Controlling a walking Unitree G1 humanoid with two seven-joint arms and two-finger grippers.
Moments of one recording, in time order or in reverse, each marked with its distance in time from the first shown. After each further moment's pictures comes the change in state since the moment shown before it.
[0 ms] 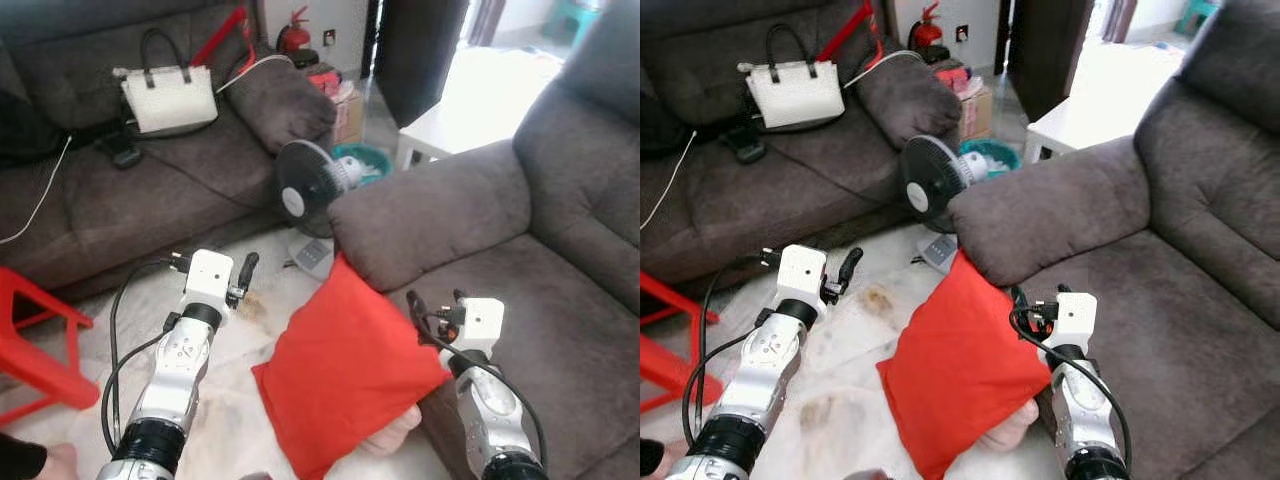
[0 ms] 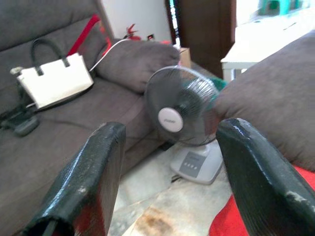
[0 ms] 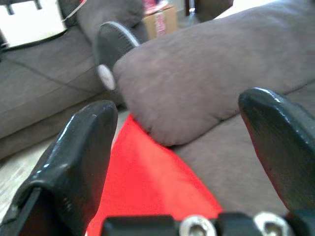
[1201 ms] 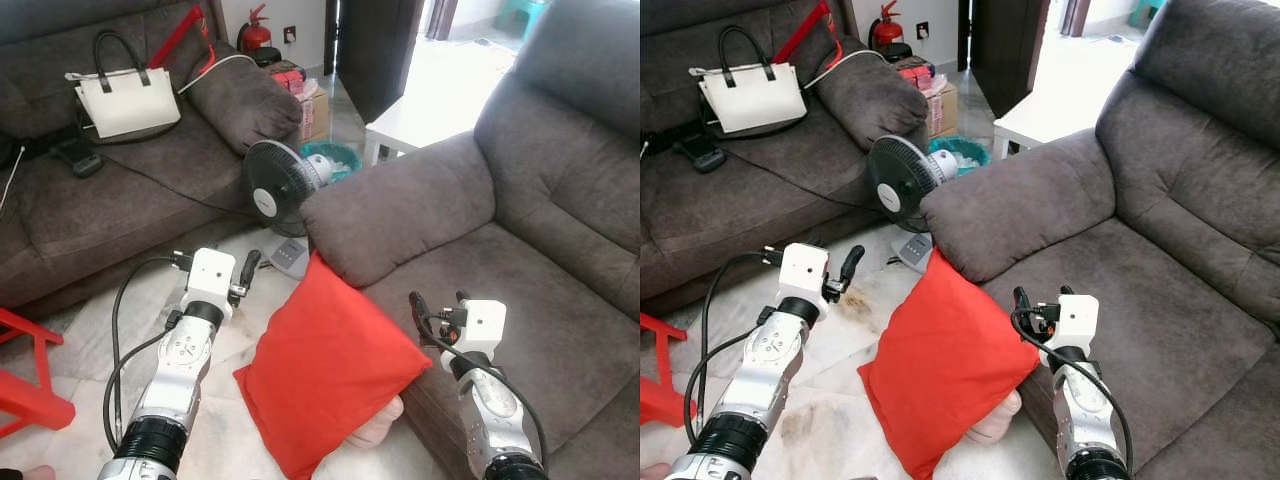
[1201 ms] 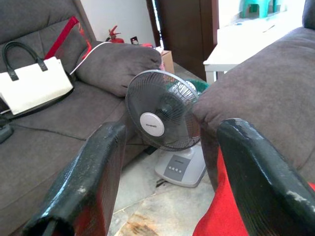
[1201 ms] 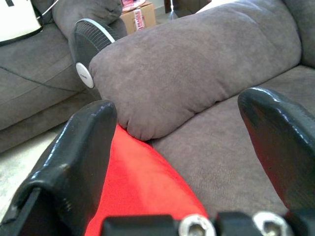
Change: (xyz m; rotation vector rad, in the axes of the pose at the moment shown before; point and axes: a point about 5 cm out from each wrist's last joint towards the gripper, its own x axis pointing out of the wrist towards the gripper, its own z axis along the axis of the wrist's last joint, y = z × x) left arm 0.001 -0.002 0.002 0.000 -0.007 -0.002; right arm -0.001 -0.002 -0.002 -0.003 -0.001 -0.013
